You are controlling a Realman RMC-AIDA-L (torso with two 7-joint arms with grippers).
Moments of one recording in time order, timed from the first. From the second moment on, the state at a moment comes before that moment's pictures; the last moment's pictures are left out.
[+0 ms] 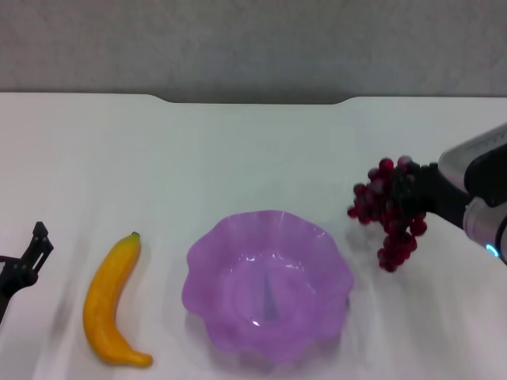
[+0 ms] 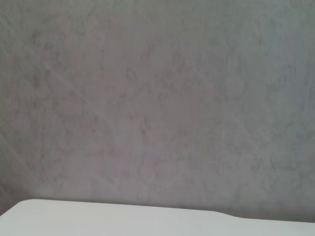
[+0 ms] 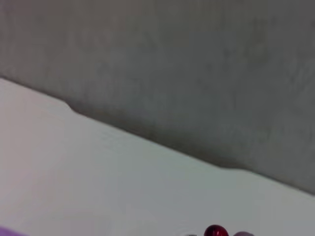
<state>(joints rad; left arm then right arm) -0.26 -2.04 -0.45 -0.29 1.81 1.18 -0.09 0.18 2.01 1.25 1.38 -2.89 0.33 -0.08</state>
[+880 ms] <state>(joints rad) -0.27 -2.04 -0.45 -0.29 1.81 1.18 -0.09 0.33 2.01 1.08 1.50 -2.87 0.32 -0.11</state>
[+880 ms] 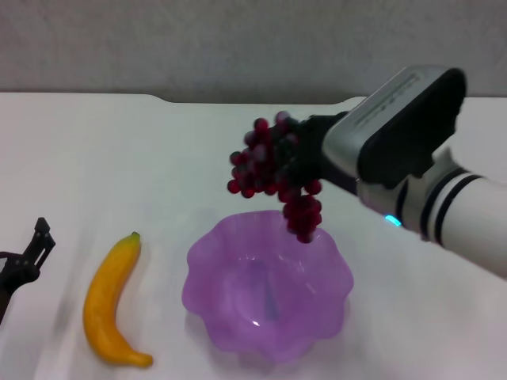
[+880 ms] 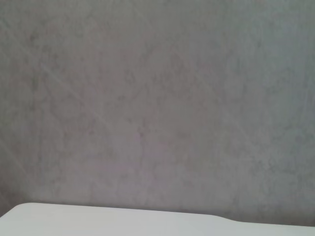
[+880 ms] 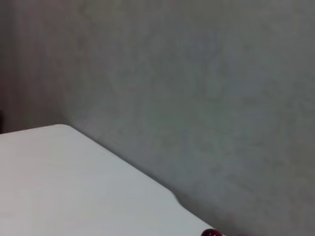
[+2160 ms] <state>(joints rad) -0.27 -2.04 -0.45 -0.29 1.79 1.18 -0.09 0.18 2.01 0.90 1.39 -2.89 0.01 -0.13</state>
